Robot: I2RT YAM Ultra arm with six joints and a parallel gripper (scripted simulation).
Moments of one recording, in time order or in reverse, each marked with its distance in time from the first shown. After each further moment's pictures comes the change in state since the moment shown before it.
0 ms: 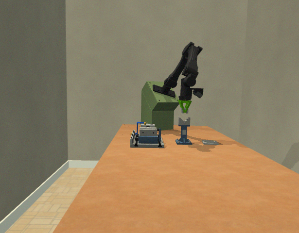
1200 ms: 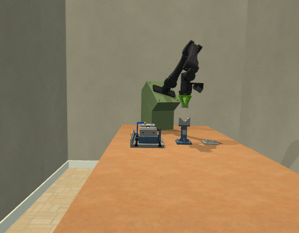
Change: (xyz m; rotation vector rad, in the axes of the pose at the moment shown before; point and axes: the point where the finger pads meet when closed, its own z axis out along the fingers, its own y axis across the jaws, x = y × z) arm 0.001 0.002 -0.032 -0.012 0.000 0.002
